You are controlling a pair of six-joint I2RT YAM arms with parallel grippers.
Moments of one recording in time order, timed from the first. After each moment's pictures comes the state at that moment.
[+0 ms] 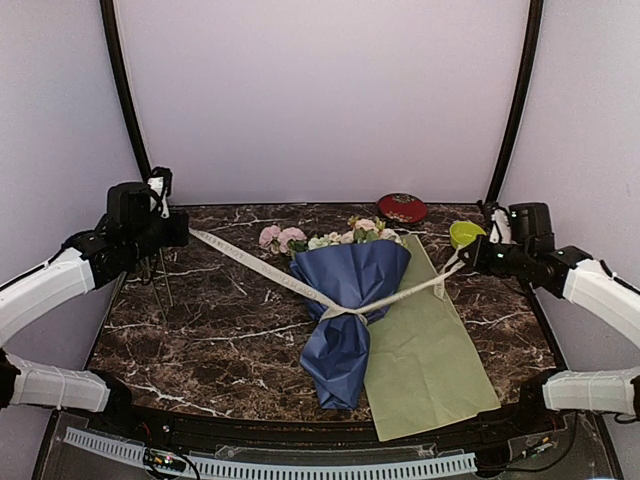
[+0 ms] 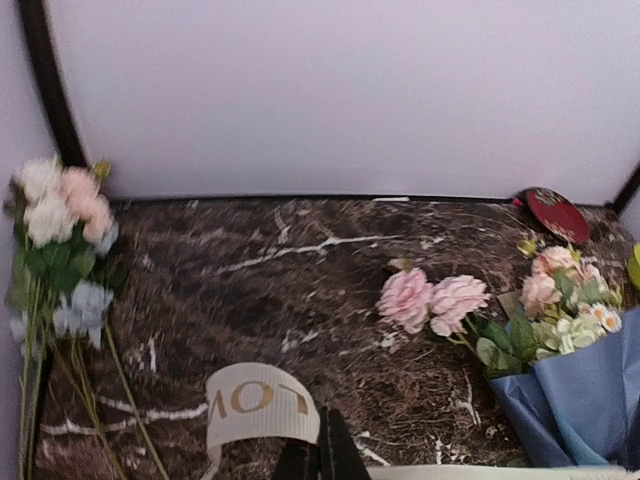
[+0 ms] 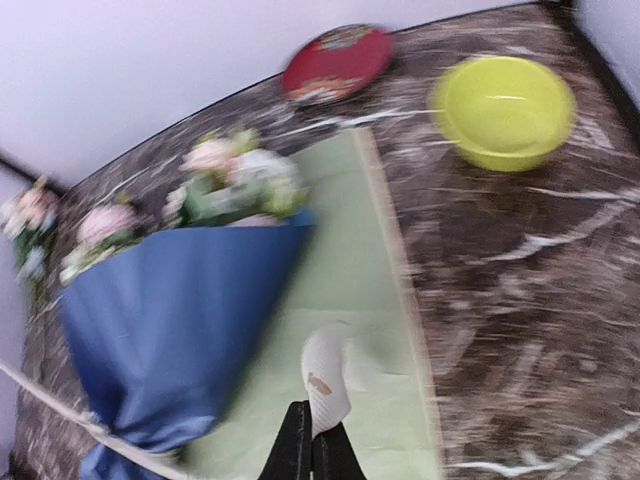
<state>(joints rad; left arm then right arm) -0.41 1.10 0.86 -0.14 -0.24 -0.20 0.31 1.03 0.75 -0.34 -0.15 0.46</state>
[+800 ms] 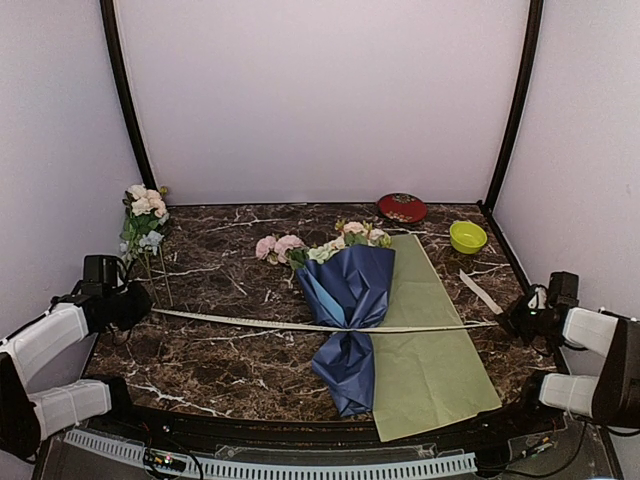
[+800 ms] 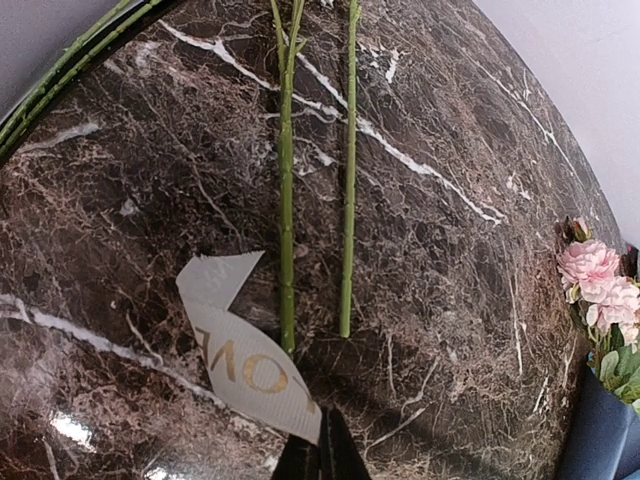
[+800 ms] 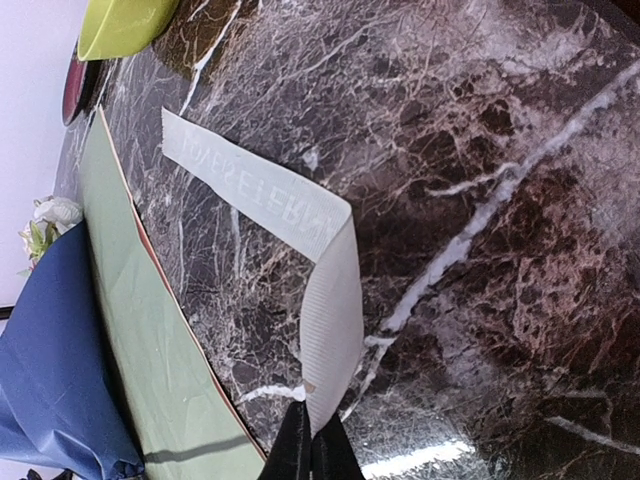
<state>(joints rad) 0.10 0.90 0.40 -0.32 0.06 -0.66 -0.37 1.01 0.28 -0.22 -0.48 0.55</state>
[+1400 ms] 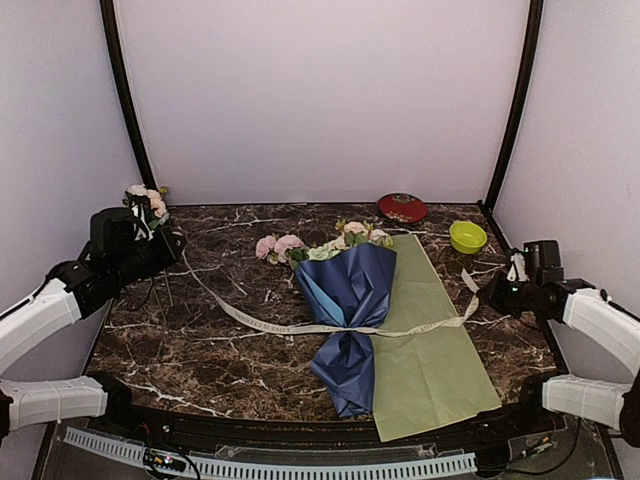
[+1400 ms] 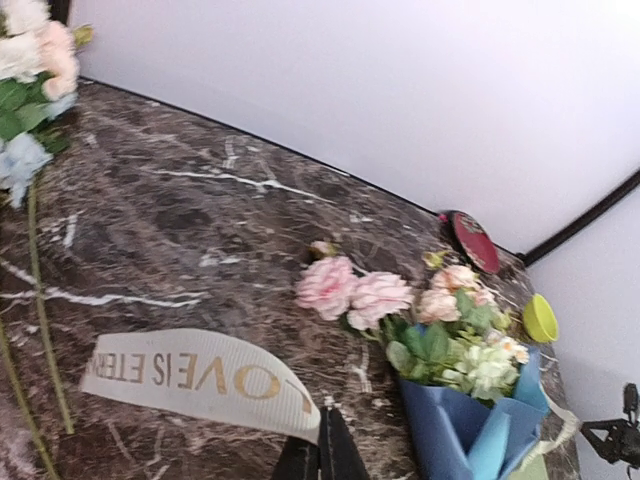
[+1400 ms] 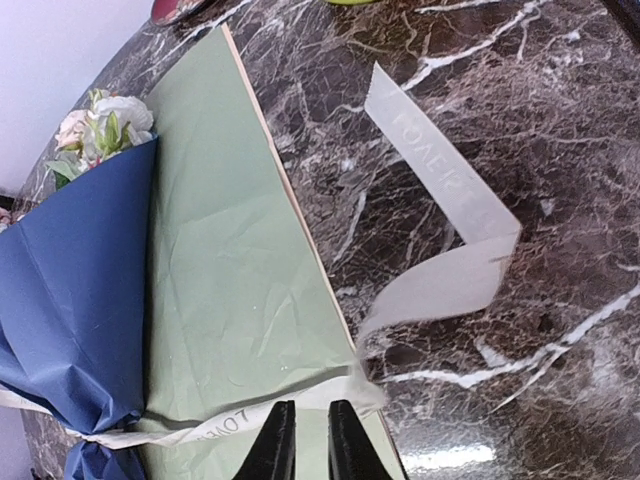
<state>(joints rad) -0.35 0.89 0.66 -0.19 -0.07 -0.63 0.03 0.94 0.49 -0.36 -0.26 0.53</state>
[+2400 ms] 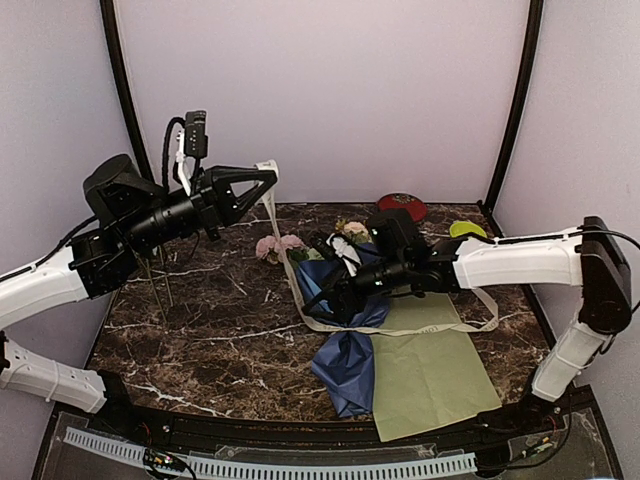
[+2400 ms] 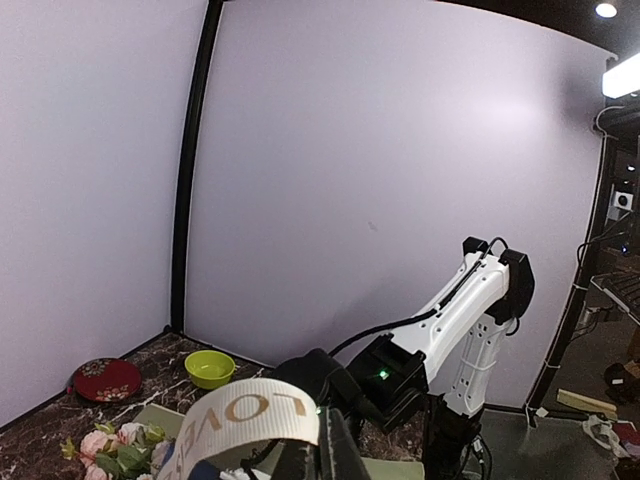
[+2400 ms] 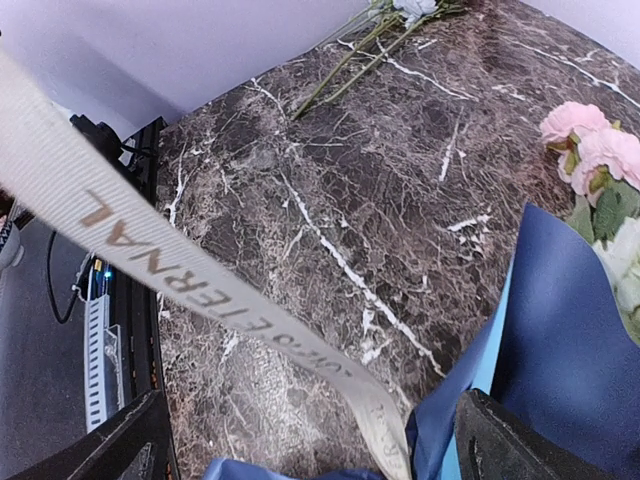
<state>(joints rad) -0.86 1.09 1.00 0.31 0.35 -0.24 0.92 1.61 1.08 -0.07 -0.48 0.06</state>
